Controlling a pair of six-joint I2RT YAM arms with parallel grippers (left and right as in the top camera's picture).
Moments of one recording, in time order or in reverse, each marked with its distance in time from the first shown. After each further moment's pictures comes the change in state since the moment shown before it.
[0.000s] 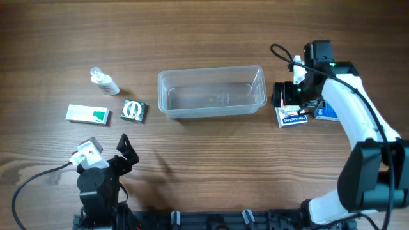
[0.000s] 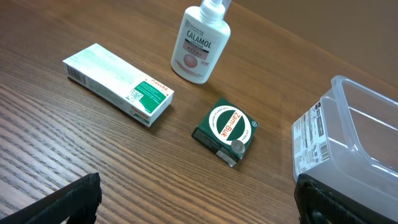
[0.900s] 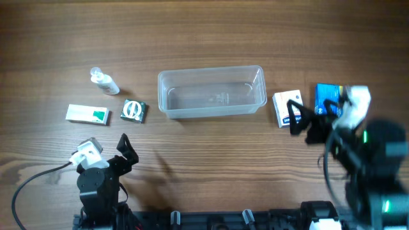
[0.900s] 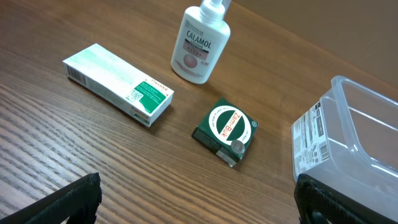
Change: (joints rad) left arm 0.000 0.001 0.001 0.000 0.000 0.000; right arm 0.000 -1.069 -0.325 0.232 -0.162 0.224
